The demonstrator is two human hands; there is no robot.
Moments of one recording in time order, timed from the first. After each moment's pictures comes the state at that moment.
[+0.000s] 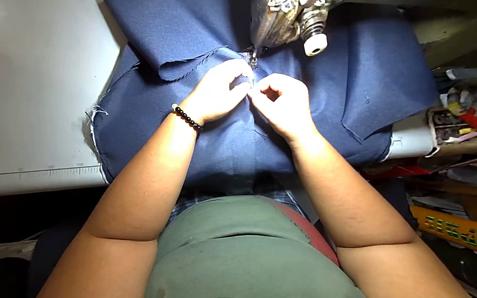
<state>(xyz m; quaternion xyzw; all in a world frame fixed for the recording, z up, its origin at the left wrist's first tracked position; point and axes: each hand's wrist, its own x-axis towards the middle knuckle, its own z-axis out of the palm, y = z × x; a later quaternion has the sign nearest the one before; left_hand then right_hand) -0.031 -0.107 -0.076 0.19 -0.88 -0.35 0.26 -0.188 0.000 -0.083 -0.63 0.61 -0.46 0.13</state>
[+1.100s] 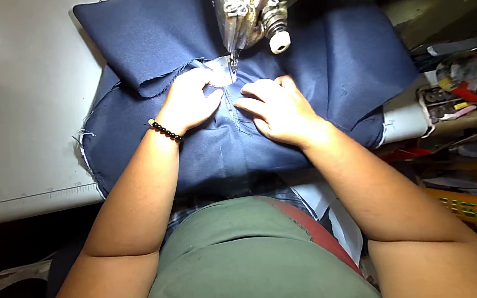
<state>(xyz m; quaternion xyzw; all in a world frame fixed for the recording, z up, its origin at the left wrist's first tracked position) -0.021 -0.107 -0.070 0.28 -0.91 -0.21 0.21 -0.230 0.019 -0.088 -0.83 0.53 -0.18 -0.02</state>
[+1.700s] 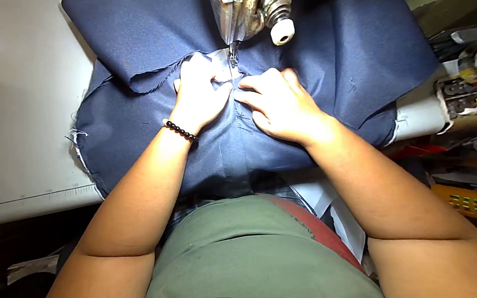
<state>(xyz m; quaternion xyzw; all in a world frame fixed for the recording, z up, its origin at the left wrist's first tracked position) -0.047 -0.097 -0.075 0.37 -0.88 -0.23 0.19 -0.228 0.017 -0.087 -0.81 0.55 -0.18 0.00</state>
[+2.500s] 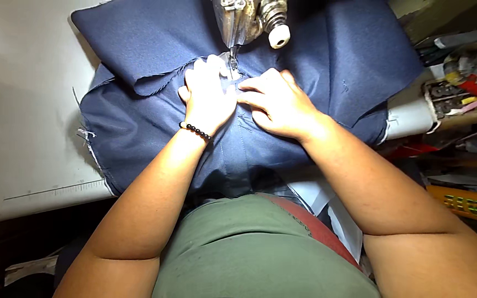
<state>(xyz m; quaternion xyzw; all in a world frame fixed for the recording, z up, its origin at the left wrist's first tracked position) -0.064 -0.073 -0.067 0.49 -0.84 -0.19 0.15 -0.232 0.016 -0.090 -0.81 0.54 -0.22 0.00</state>
